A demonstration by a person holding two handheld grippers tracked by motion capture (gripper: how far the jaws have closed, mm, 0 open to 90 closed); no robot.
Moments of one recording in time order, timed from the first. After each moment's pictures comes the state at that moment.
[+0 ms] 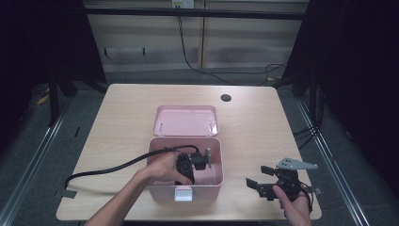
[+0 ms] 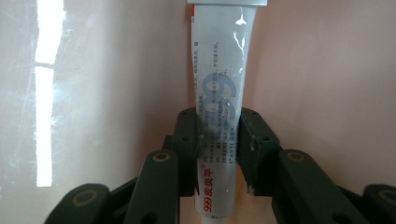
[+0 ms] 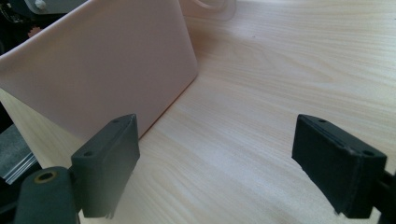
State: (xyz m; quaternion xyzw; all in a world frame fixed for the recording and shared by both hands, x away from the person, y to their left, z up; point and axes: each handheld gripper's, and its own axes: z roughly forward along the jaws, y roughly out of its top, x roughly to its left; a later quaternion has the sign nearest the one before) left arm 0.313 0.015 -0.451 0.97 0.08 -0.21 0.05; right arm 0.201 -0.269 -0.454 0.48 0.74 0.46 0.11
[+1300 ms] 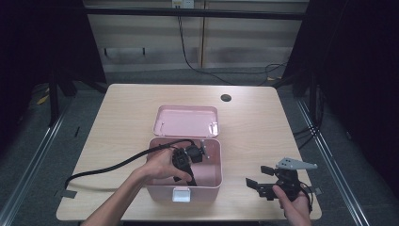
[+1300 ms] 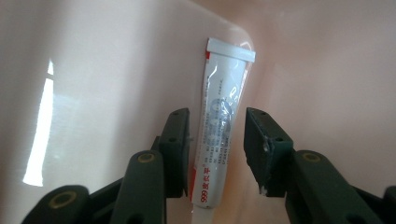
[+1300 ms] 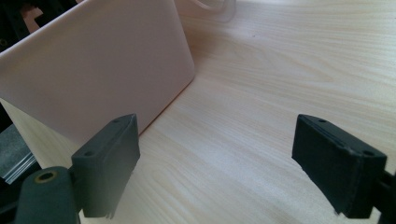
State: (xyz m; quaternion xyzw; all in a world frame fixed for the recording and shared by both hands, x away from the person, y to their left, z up) left arm 0.322 0.028 -0.433 0.97 0.12 -0.20 0.12; right arm 0.202 -0.269 -0.454 0.48 0.74 0.46 0.11
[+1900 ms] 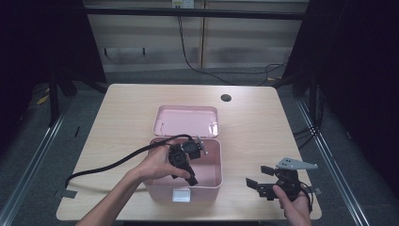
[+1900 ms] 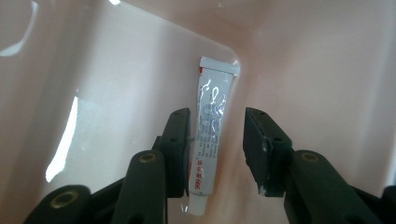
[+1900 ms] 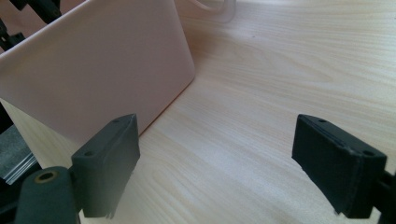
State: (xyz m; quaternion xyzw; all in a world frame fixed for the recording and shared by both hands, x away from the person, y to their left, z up) left arm 0.314 0.038 -0.400 0.97 0.12 -0.15 0.16; right arm 0.201 -0.269 -0.454 0.48 0.74 0.46 0.11
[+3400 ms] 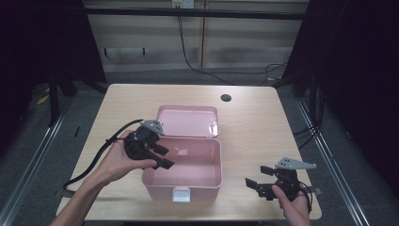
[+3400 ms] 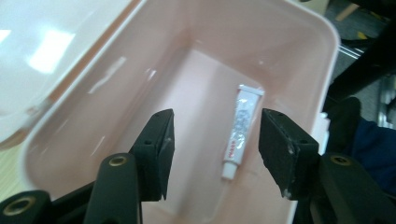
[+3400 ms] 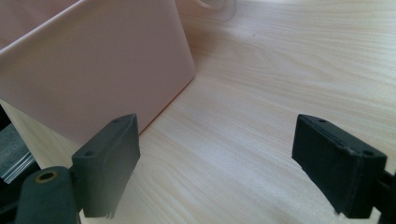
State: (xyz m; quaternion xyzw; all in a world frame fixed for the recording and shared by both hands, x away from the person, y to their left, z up) left arm 0.308 0.143 -0.342 0.93 0.19 -0.03 0.31; right arm 0.202 -0.267 -0.454 0.48 0.74 0.45 0.11
